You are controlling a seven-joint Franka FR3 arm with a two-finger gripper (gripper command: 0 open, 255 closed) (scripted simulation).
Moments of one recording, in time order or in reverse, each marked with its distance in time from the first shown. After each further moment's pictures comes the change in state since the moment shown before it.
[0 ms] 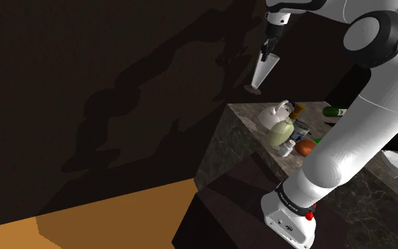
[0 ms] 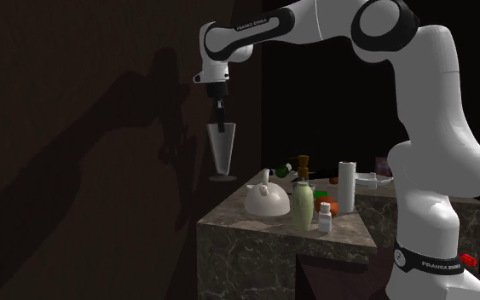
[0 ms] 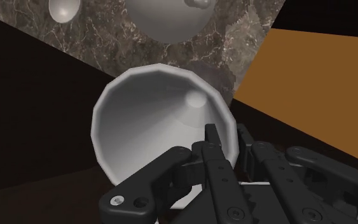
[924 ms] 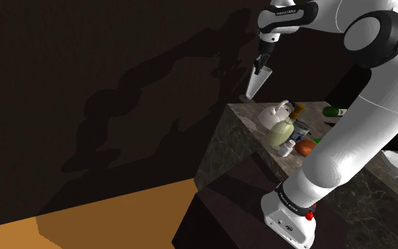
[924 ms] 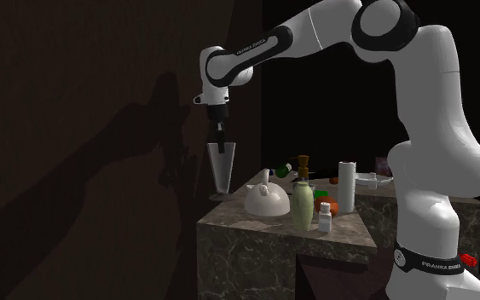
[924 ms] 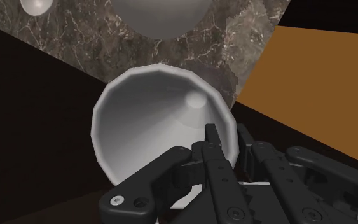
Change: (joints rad) arm 0.001 -0.003 0.001 -0.194 -0.007 0.189 0.031
